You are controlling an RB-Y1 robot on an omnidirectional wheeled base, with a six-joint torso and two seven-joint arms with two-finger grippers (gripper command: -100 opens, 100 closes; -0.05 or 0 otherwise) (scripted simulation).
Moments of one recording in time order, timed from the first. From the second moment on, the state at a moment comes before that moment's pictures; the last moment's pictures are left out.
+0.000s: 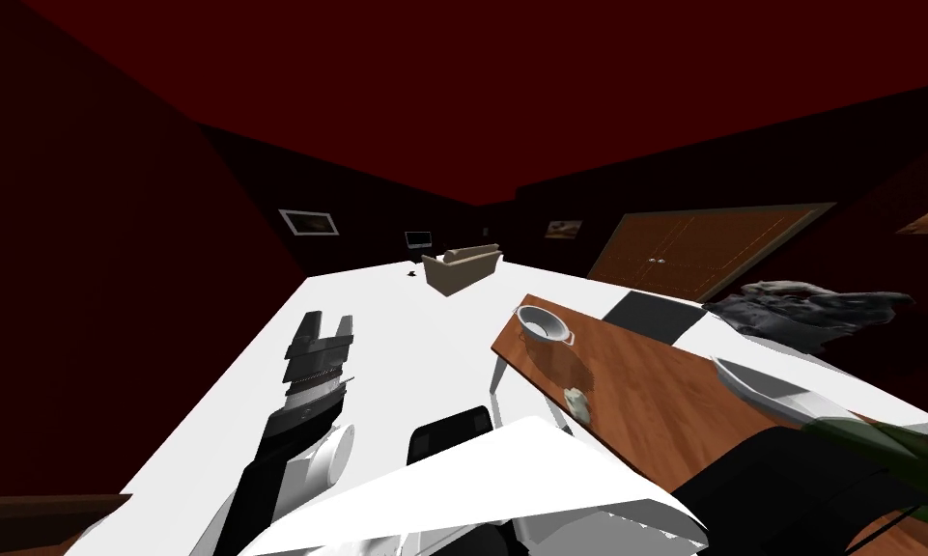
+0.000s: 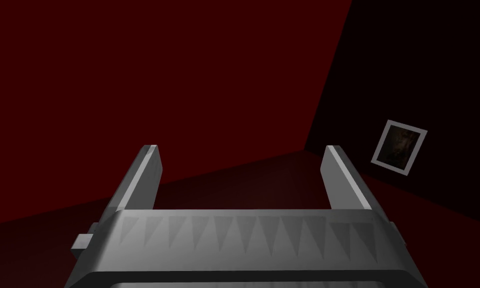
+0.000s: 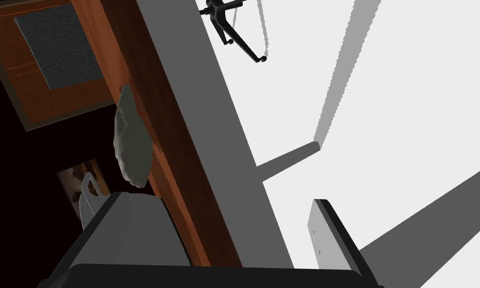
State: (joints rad) left arm 0.47 0.01 0.01 -2.20 -0.01 -0.53 -0.01; right arm 0.28 -0.27 0.69 -1.01 0.95 1.37 0.33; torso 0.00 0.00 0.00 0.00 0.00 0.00
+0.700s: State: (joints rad) left arm 0.47 0.01 0.01 -2.20 -0.01 -0.53 -0.01; right arm 0.27 -0.27 0.74 -0.85 0.97 1.48 0.33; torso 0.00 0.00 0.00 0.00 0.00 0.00
